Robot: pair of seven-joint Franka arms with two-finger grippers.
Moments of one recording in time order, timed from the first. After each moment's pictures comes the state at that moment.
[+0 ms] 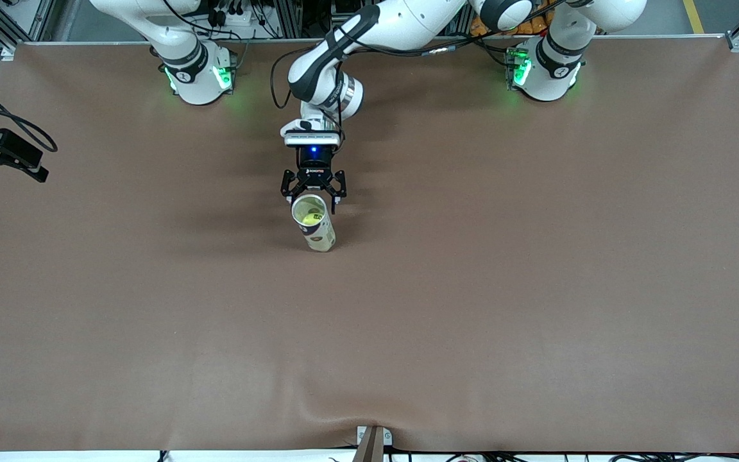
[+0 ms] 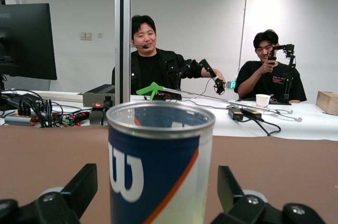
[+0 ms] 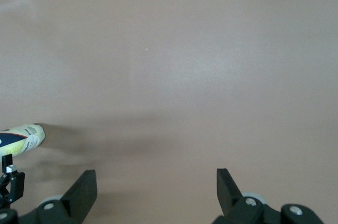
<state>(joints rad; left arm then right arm) -1.17 0.97 -0.10 -1.39 1.85 1.82 -2.43 0.01 -0.04 -0.05 -1.58 0.00 1.62 0.00</state>
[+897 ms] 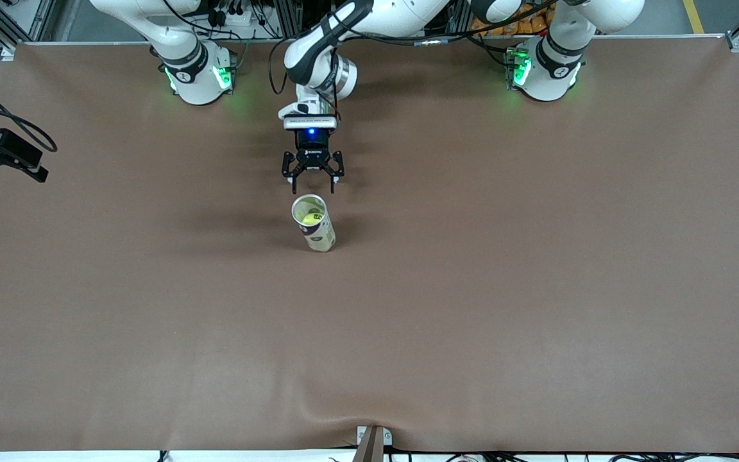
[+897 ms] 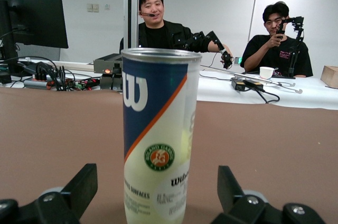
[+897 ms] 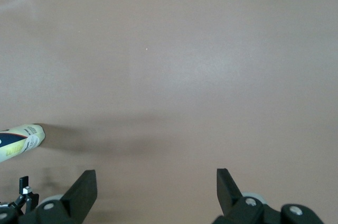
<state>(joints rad) -1.25 0.97 -0.12 -1.41 1.69 1.80 -2.43 0.01 -0.04 -0.05 -1.58 0.00 1.62 0.00</state>
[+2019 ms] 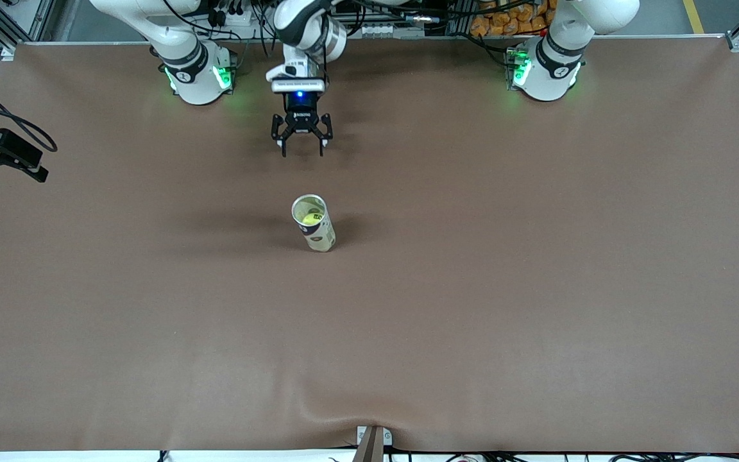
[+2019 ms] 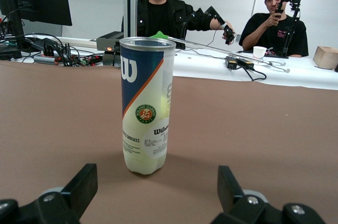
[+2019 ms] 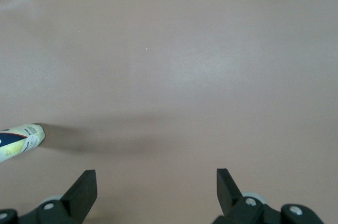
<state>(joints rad) -1.39 0.90 -0.12 -1.39 1.48 1.77 -2.35 0.01 -0.04 -0.05 -1.58 0.00 1.62 0.00</state>
